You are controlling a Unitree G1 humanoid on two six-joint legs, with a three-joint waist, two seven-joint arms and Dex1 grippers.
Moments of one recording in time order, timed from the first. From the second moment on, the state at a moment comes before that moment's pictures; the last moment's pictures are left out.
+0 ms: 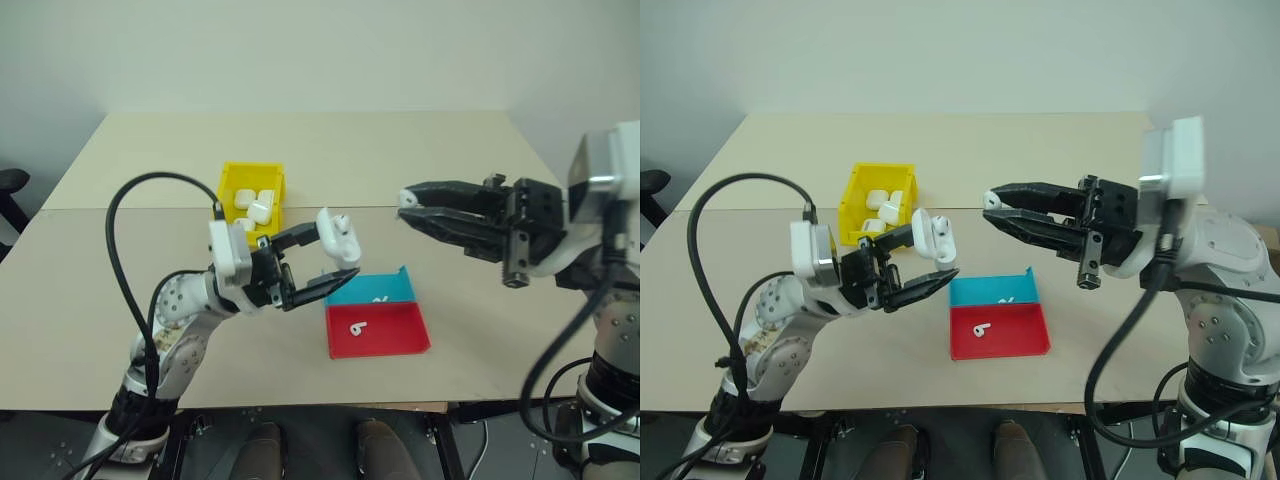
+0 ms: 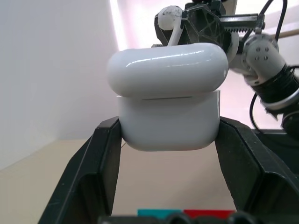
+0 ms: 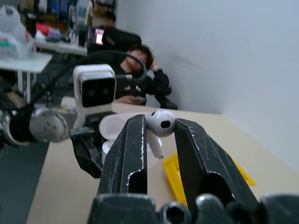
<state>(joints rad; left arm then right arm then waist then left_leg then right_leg) -0.37 0.48 -0.10 -0.41 -0.73 0.14 -0.86 -0.53 -0.62 -0.34 -0.60 0.98 0.70 0.90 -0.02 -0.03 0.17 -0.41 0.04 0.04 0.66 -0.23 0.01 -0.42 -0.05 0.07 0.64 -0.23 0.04</state>
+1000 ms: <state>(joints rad) -0.36 0.43 -0.08 -0.47 -0.73 0.21 -0.93 -0.53 -0.69 -0.20 -0.59 1.31 0.78 0.69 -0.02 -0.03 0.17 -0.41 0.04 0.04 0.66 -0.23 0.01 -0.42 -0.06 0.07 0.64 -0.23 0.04</state>
